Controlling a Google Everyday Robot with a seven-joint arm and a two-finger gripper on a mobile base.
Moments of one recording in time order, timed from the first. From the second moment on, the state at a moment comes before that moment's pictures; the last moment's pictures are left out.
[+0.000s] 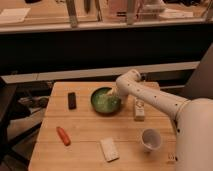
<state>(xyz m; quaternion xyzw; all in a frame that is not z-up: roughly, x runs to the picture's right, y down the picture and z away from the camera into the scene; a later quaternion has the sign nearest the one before) 0.095 0.063 0.937 -0.14 -0.17 -0.49 0.85</state>
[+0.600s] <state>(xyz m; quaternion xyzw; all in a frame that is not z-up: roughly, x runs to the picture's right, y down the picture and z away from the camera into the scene) 0.095 0.065 0.937 -0.13 -0.17 -0.50 0.84</state>
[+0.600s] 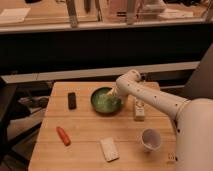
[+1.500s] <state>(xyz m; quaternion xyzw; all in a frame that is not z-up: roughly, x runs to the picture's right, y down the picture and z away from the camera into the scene) 0.094 0.067 0.938 -0.13 -0.18 -0.51 0.83</state>
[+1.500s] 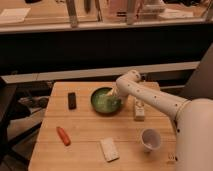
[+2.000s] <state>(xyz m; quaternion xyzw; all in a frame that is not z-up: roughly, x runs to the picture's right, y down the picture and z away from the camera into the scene) 0.094 0.068 0.938 -0.13 -0.18 -0.51 0.83</state>
